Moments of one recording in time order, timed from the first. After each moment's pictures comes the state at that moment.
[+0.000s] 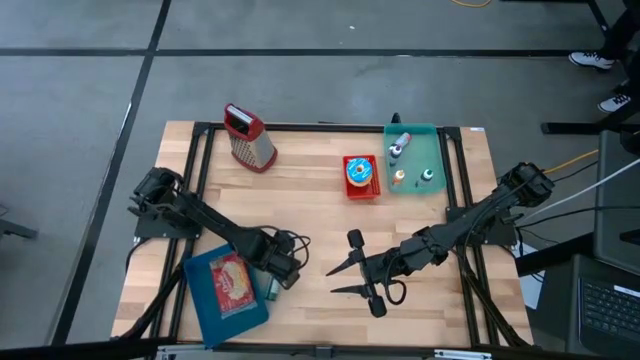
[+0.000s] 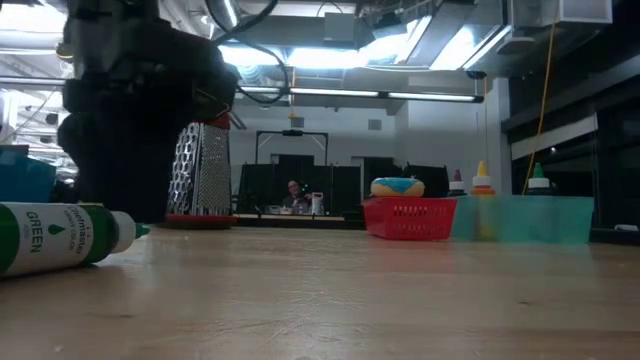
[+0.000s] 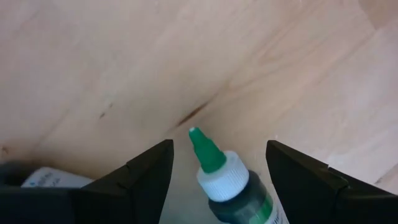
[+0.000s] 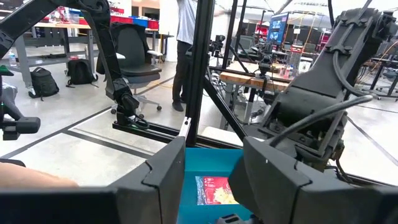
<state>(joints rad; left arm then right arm) -0.44 1.78 1.11 -0.69 -0.11 -1.27 0.56 1.56 0.99 0.56 0.23 -0.10</state>
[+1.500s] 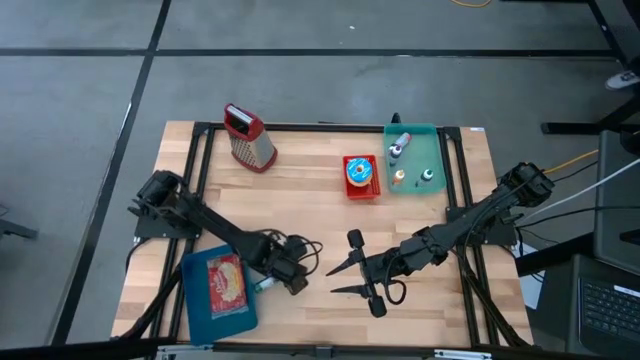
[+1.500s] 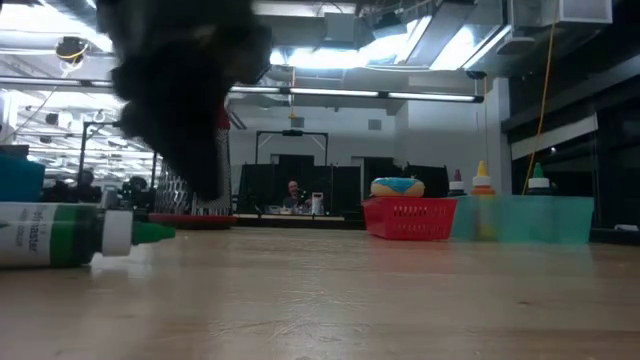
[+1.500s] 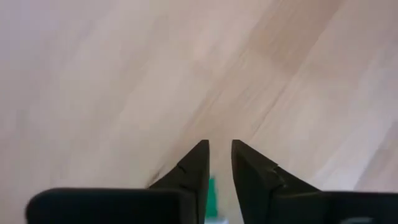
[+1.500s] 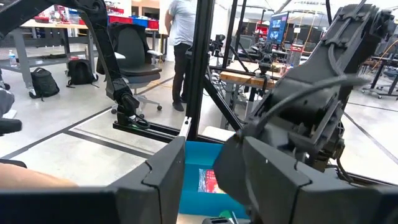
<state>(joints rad) -0.46 1.82 1.19 -0.62 -0.28 -1.07 0.56 1.56 0.99 0.56 0.23 -0.09</state>
